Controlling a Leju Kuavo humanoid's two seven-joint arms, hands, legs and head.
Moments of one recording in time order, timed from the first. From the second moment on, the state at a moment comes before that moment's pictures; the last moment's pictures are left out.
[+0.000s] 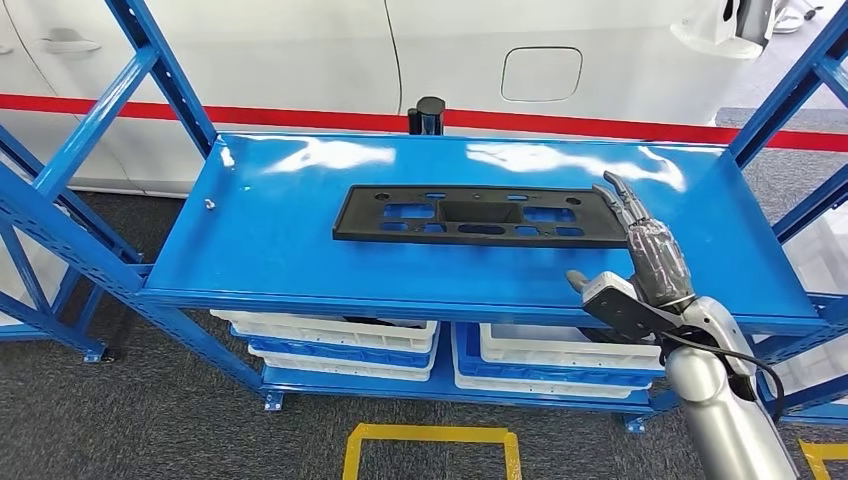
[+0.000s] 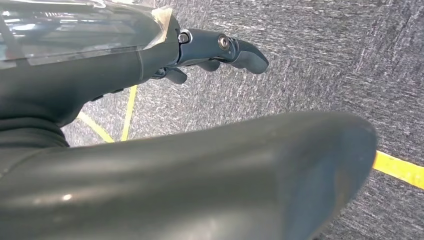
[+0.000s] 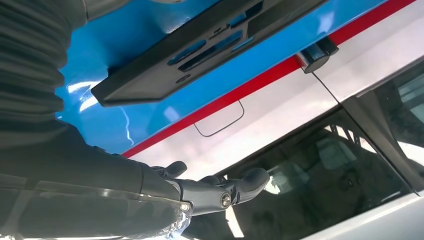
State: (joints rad) left arm -0.13 -0.19 1.39 -0.20 -1.04 0.22 -0.16; right arm -0.30 -0.34 0.14 -1.50 0.67 -0.02 -0.25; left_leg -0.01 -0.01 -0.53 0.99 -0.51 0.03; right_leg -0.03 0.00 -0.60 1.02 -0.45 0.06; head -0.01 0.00
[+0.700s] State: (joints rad) left arm -0.12 -0.20 1.39 -0.20 -1.05 0.21 -0.15; right arm -0.32 -0.38 0.23 -1.43 0.61 0.02 -0.21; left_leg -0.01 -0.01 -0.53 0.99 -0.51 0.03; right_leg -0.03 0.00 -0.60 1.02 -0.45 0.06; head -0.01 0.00
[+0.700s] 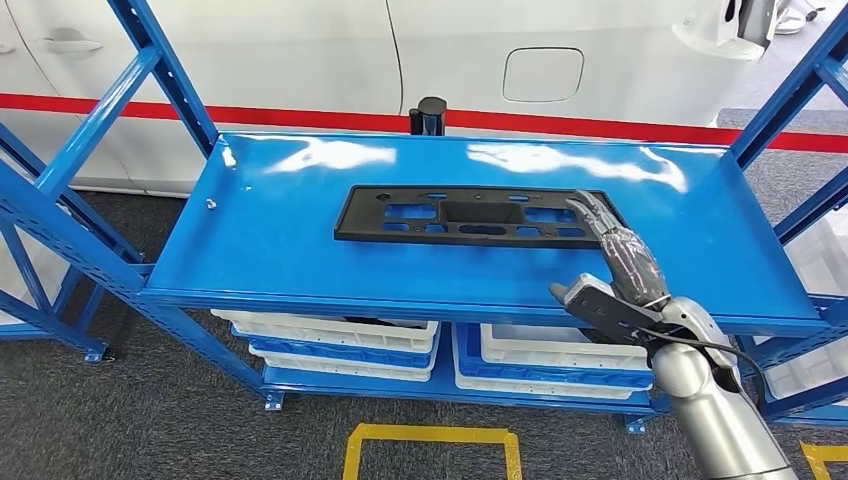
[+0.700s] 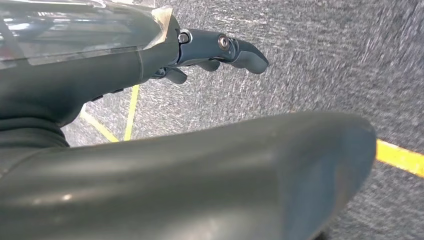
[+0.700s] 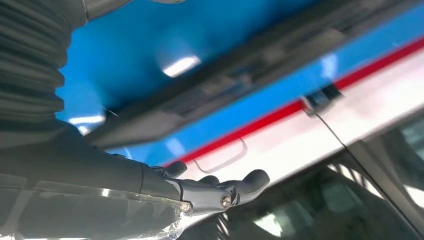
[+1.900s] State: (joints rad) left arm -0.12 -0.23 1.38 -0.20 -1.06 0.24 -0.13; right arm -0.35 -0.40 0.34 -1.34 0.74 -0.10 -0.22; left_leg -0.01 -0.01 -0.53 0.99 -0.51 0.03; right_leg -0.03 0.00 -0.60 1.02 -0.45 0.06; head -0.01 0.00
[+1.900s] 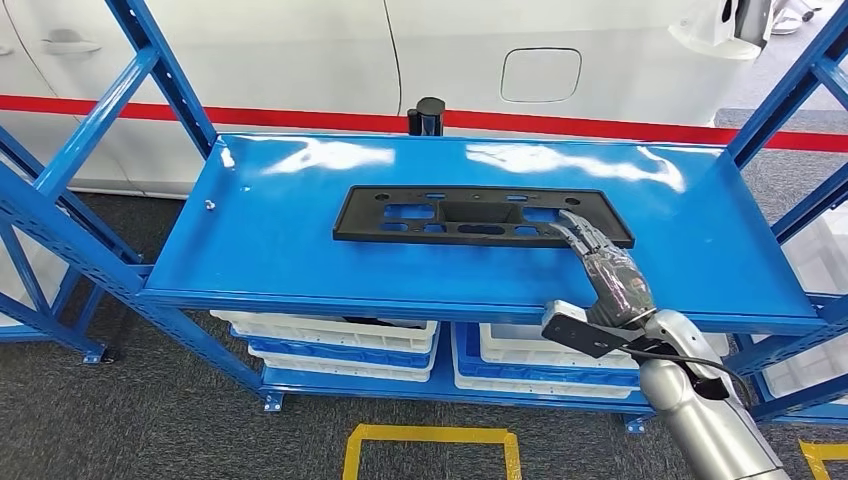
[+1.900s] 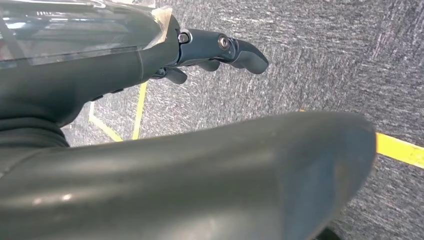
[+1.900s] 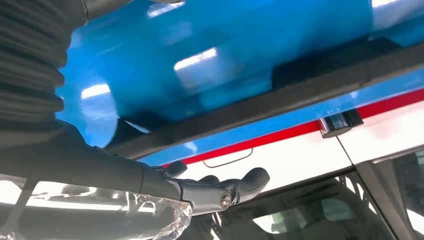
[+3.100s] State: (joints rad) left arm -0.12 -0.22 1.36 -0.20 -1.06 0.25 -0.11; right arm -0.85 -0.15 0.47 -0.55 0.77 -0.12 -0.22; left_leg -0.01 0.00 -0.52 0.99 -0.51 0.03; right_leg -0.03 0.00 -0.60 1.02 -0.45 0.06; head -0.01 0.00
